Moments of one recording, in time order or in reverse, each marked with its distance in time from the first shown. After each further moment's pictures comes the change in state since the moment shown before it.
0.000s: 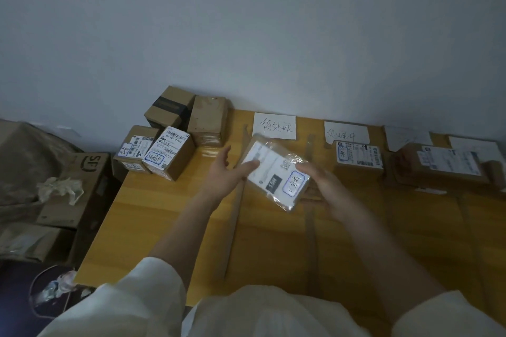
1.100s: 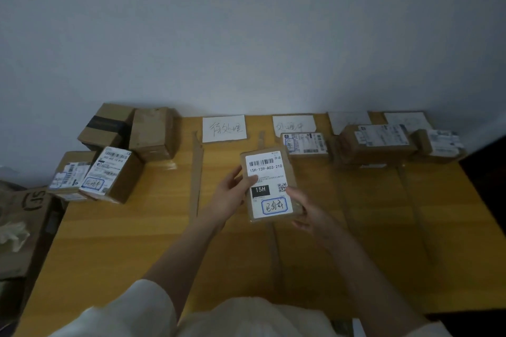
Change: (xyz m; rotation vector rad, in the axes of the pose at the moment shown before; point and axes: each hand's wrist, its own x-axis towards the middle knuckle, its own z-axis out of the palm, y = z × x) left_hand -0.009 0.001 0.116 -0.117 -0.216 -0.091; right_hand -0.048 0.066 -0.061 0.207 0.104 0.121
